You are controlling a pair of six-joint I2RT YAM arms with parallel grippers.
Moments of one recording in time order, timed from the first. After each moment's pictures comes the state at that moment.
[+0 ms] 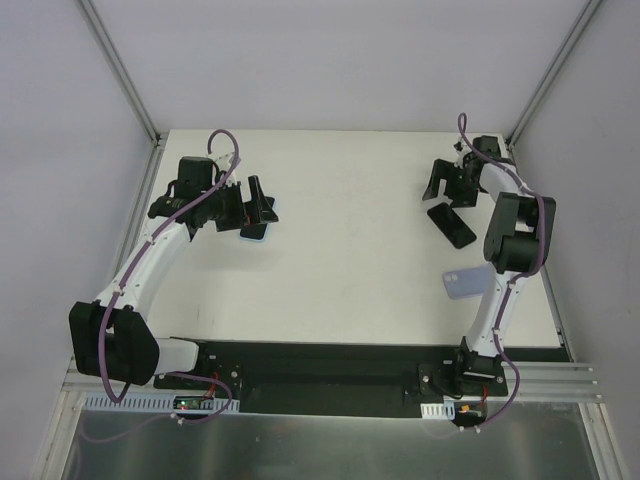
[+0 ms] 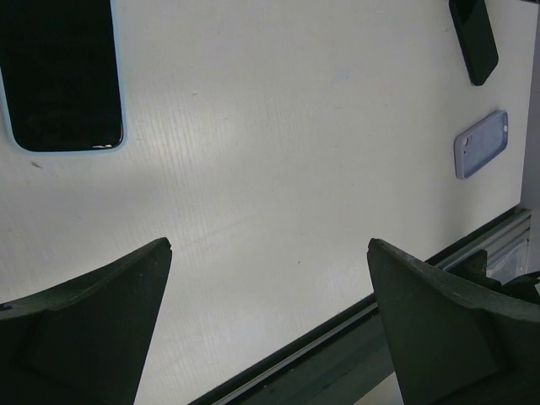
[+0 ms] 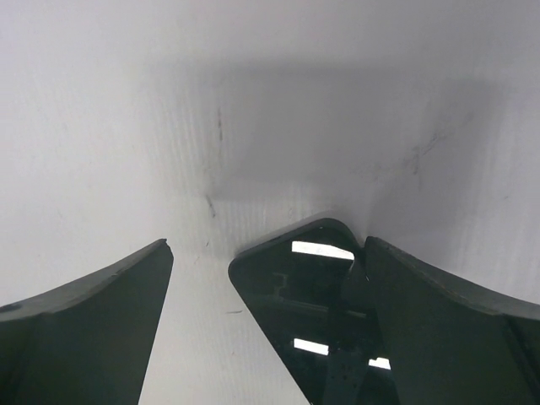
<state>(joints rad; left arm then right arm) -0.16 1.30 1.10 -0.59 0.49 -0.40 -0.11 2.19 1.71 -0.61 -0.33 0.06</state>
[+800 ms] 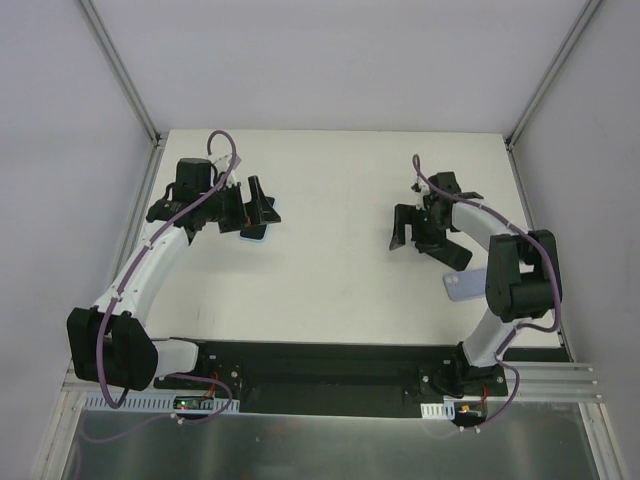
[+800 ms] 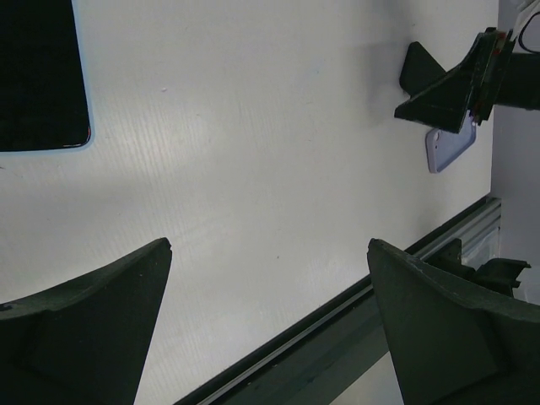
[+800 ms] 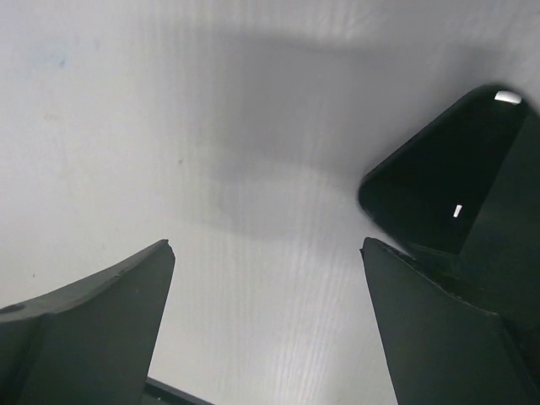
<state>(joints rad) -0.16 1.28 1.08 -0.57 0.55 -0.43 0.13 1.78 1.17 -0.61 -0.29 0.13</state>
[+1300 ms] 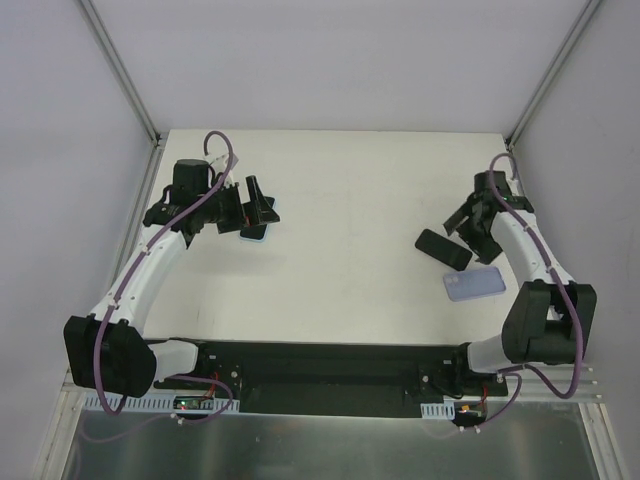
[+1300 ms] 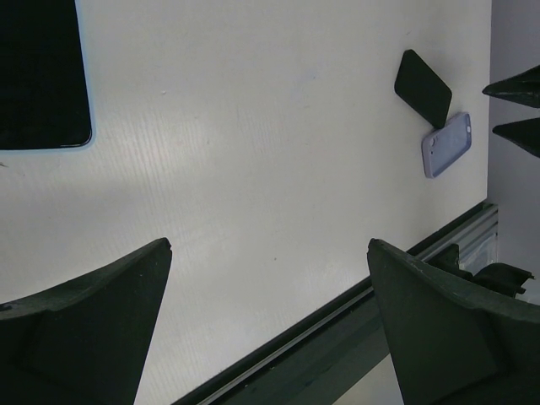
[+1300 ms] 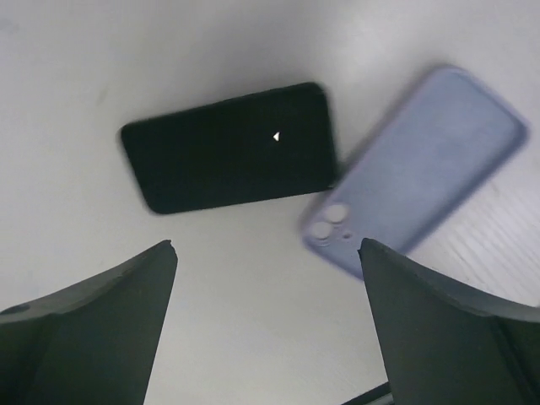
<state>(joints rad) -0.16 1.24 1.07 -0.57 0.54 -0.45 0.04 1.45 1.13 -0.84 0.19 0.70</state>
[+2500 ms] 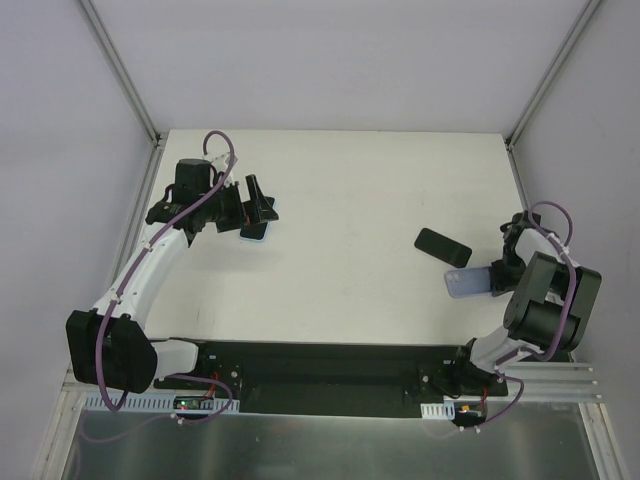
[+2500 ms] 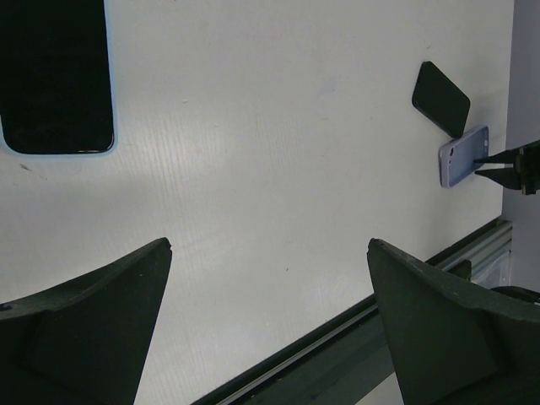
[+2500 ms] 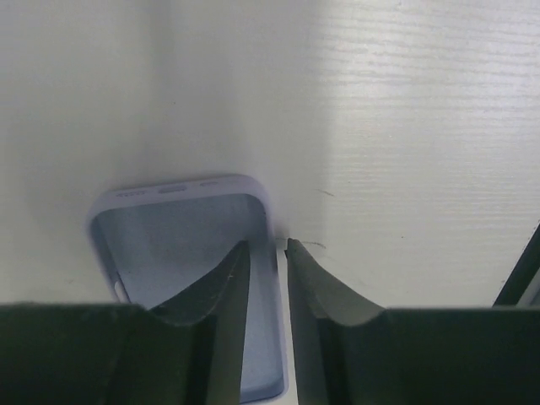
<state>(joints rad) -0.16 1.25 1.06 -0.55 0.50 -0.45 -0.38 1.56 0.88 -0.80 0.35 1.08</state>
